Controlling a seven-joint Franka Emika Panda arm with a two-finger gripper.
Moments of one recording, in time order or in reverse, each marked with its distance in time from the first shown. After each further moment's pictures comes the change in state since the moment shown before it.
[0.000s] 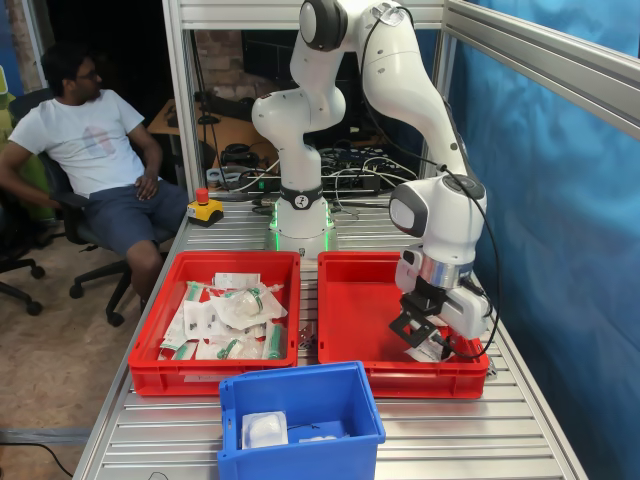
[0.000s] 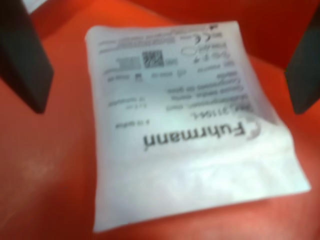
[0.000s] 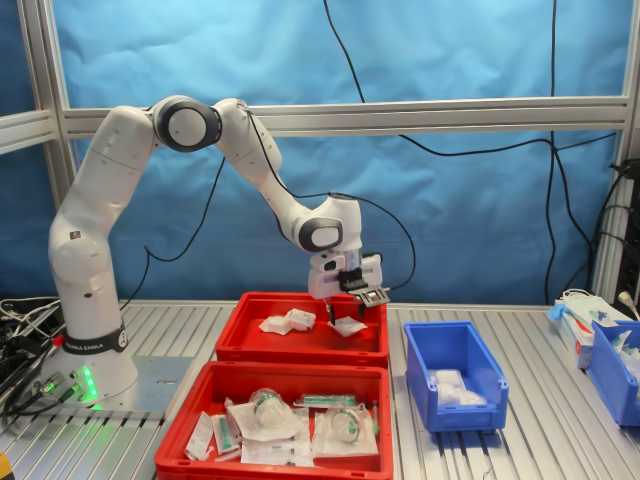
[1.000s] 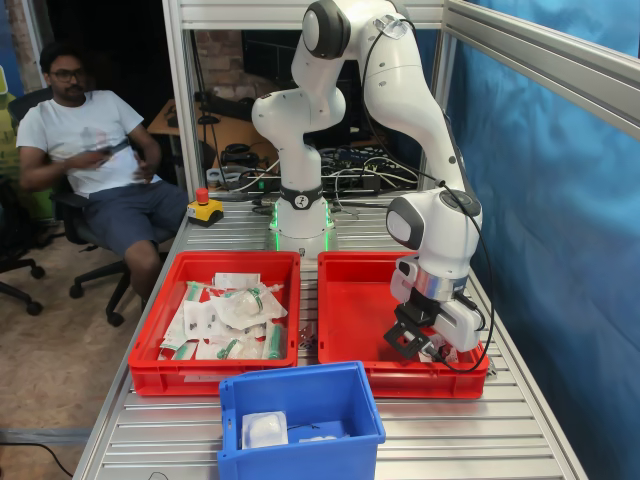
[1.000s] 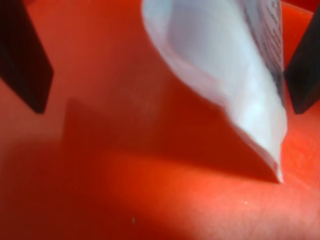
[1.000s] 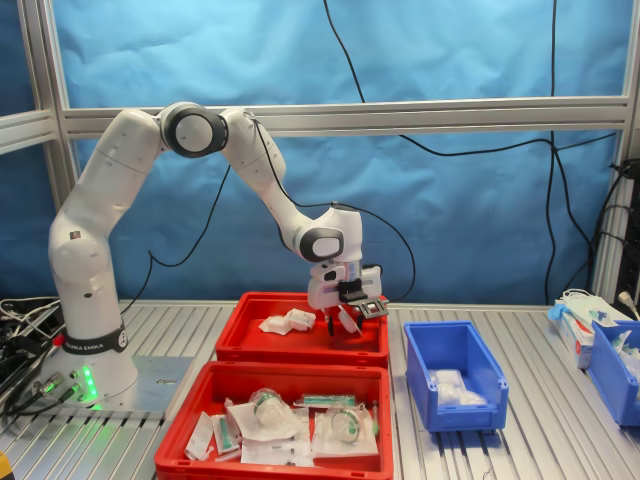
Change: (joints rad) arm 0.000 0.051 -0.006 0.013 0.000 0.007 -0.004
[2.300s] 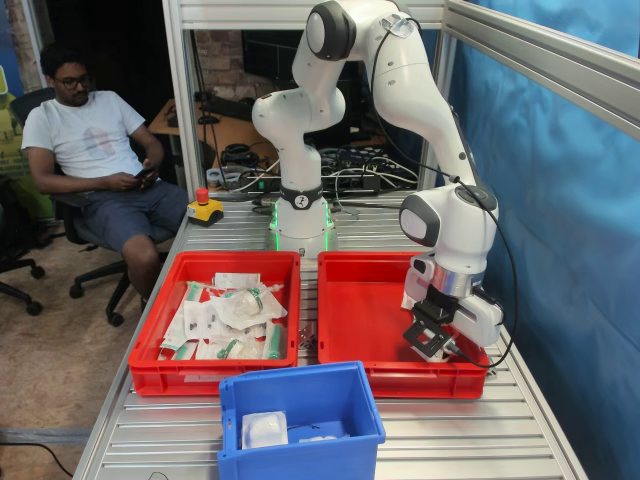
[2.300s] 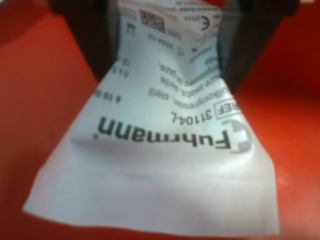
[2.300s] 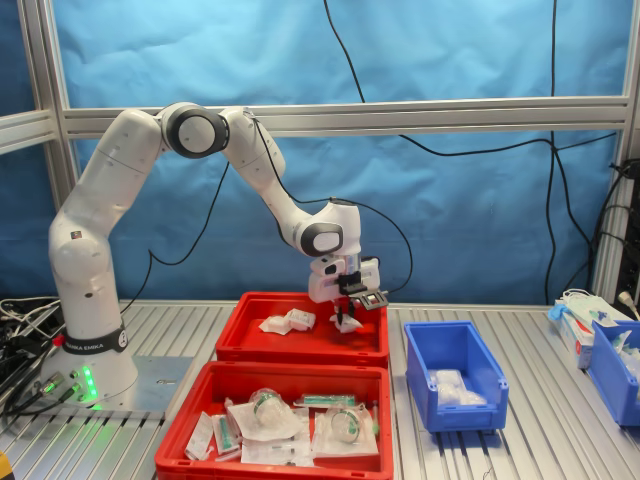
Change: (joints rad) arm 0.019 0.007 0.028 0.031 0.000 0.000 0.000
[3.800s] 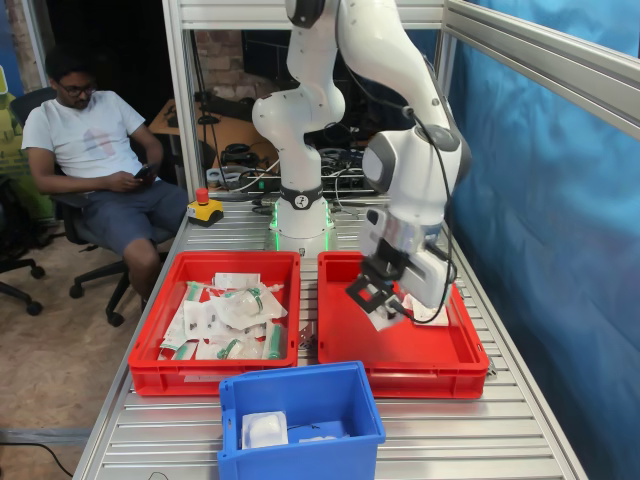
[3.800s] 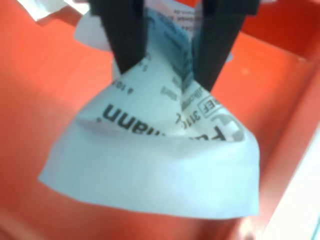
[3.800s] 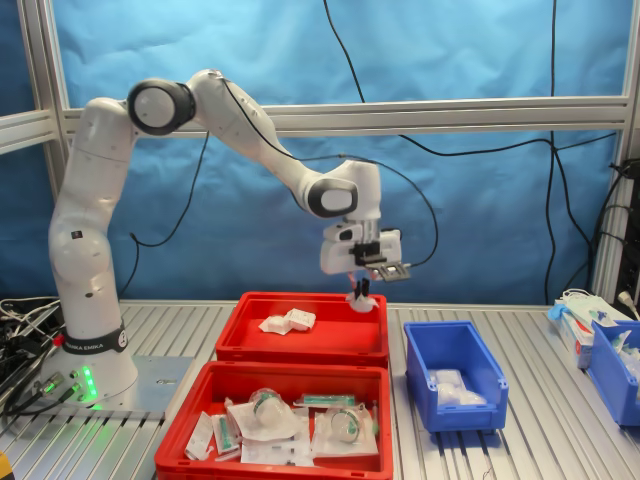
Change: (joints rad) arm 0.011 -0.230 -0.211 0.012 0.000 -0.275 -0.157
